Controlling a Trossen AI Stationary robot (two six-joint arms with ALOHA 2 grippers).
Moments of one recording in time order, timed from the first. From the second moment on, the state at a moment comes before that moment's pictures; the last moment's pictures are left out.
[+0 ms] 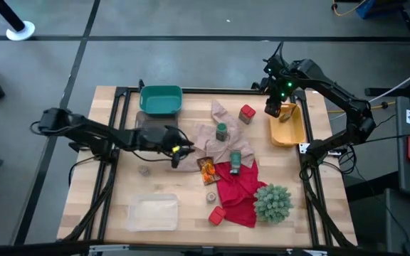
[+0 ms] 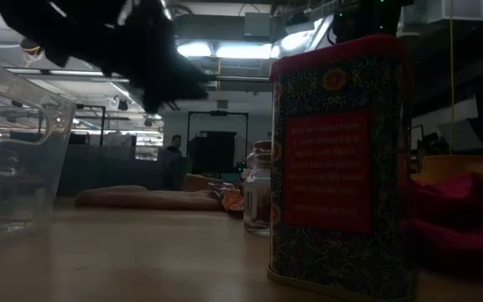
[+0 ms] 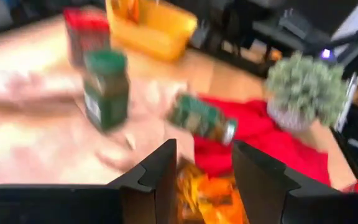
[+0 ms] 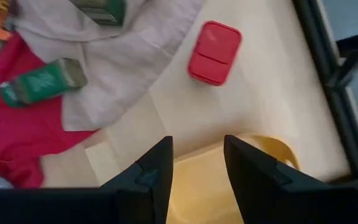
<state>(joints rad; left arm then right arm) -0.02 1.31 0.50 0.47 -0.11 -0.39 -0.74 1.45 1.51 -1.38 -0.17 -0.34</state>
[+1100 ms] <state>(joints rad) -0.02 1.68 0.59 0.48 -0.07 -0.47 -0.74 1.45 1.51 -1.38 -0.20 -0.34</state>
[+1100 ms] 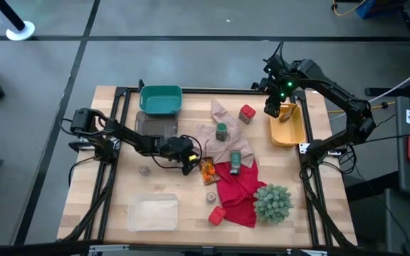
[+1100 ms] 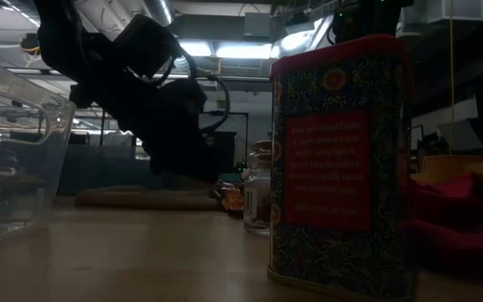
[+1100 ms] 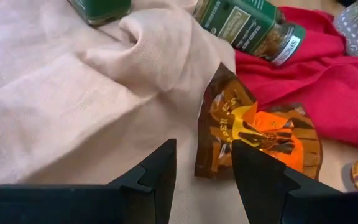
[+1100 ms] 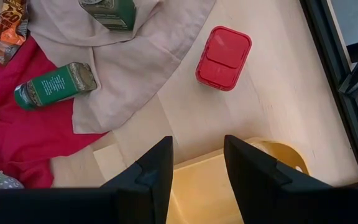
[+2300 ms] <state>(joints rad) -0.05 1.78 0.63 0.53 -0.05 -0.37 -0.74 1.45 1.51 -1.35 -0.20 -0.34</state>
